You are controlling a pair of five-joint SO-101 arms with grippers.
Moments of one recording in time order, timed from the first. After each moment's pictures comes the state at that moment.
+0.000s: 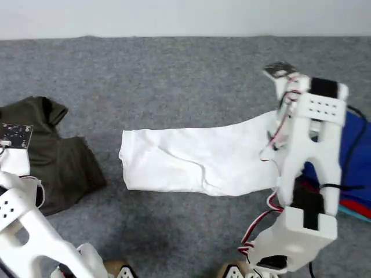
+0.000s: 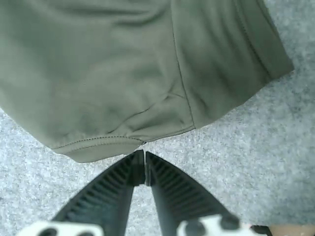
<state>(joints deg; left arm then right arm) -47.9 -37.4 40.4 84.0 -34.5 7.7 10.0 -14.1 98.5 33.6</state>
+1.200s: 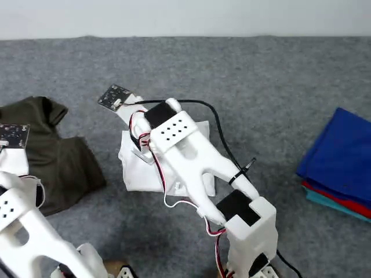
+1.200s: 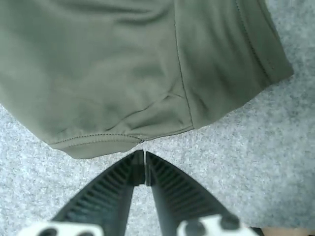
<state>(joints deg) -47.9 -37.4 40.3 84.4 -31.7 -42.3 19.4 -17.0 80.0 16.0</state>
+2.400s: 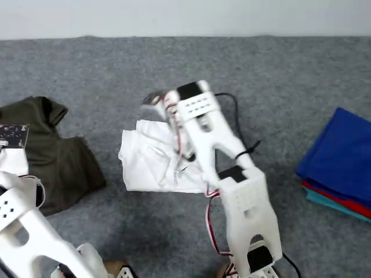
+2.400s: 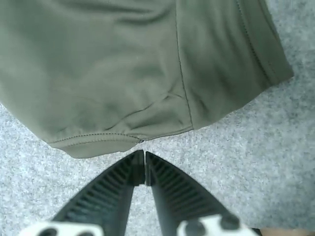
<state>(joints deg) -47.9 -37.4 40.3 84.4 -31.3 -30.1 42.7 -35.6 99.5 29.8</state>
